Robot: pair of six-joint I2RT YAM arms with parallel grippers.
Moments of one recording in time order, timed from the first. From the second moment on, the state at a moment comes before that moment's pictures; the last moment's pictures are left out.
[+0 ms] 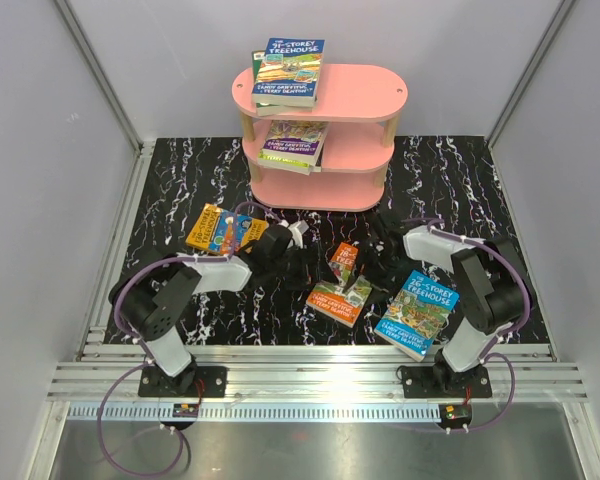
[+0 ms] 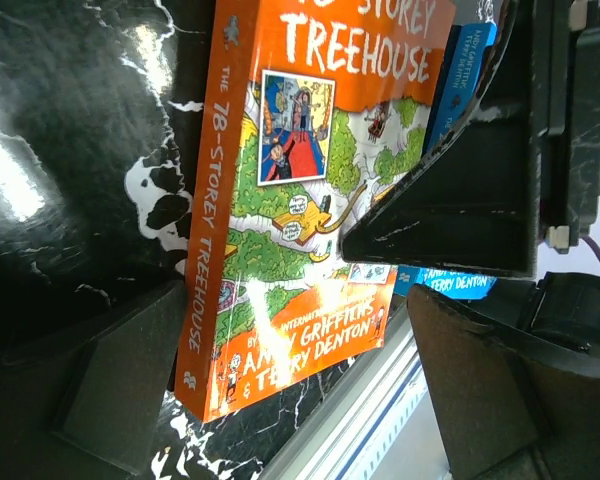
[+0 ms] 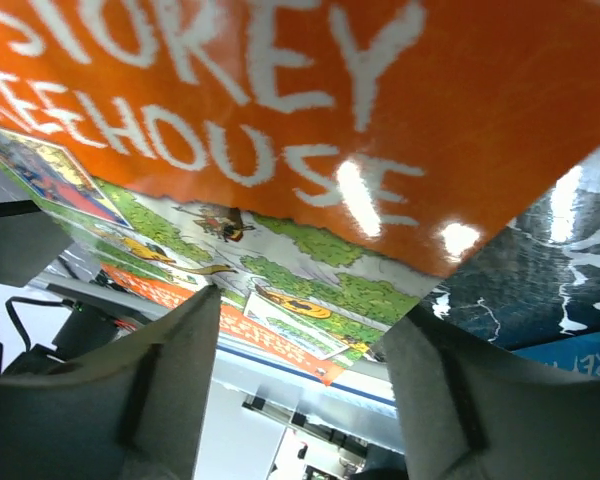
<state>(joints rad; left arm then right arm) -0.72 1.70 0.76 0.24 0.44 -0.86 0.40 1.71 0.91 -0.62 -0.40 0.81</state>
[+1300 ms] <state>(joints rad) -0.60 1.49 0.52 0.51 0.61 -1.03 0.43 1.38 0.99 -0.73 -0.30 0.78</state>
